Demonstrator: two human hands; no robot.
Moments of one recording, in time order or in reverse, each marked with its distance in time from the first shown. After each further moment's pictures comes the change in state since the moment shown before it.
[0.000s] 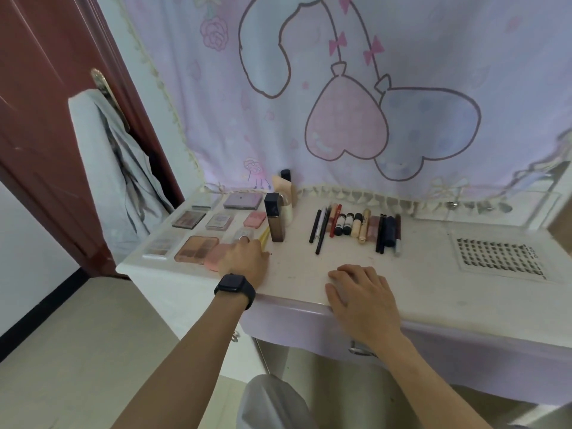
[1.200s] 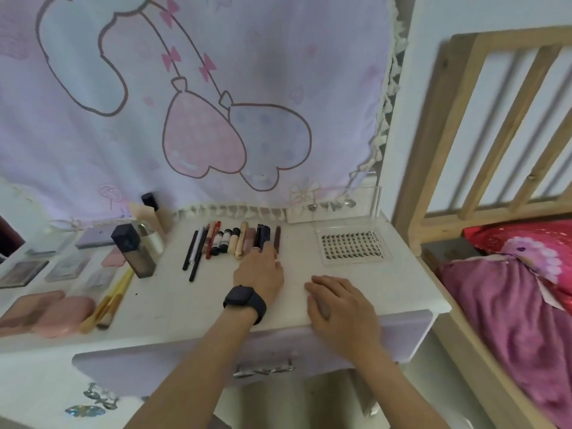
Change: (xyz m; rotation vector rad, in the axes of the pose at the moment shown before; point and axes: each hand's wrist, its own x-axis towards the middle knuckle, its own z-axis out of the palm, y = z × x) left_hand -0.033 0.242 0.018 -0.366 -0.058 0.373; right_hand -0.068 0.142 -0.053 0.010 0.306 0.178
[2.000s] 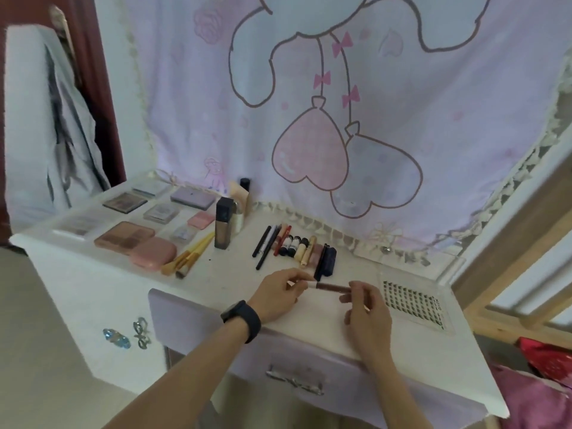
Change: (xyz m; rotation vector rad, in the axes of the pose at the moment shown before) left_hand -0.046 -0.086 -0.030 -0.850 -0.070 -0.018; right_hand 0.062 -0.065 0.014 0.725 -0.110 0.482
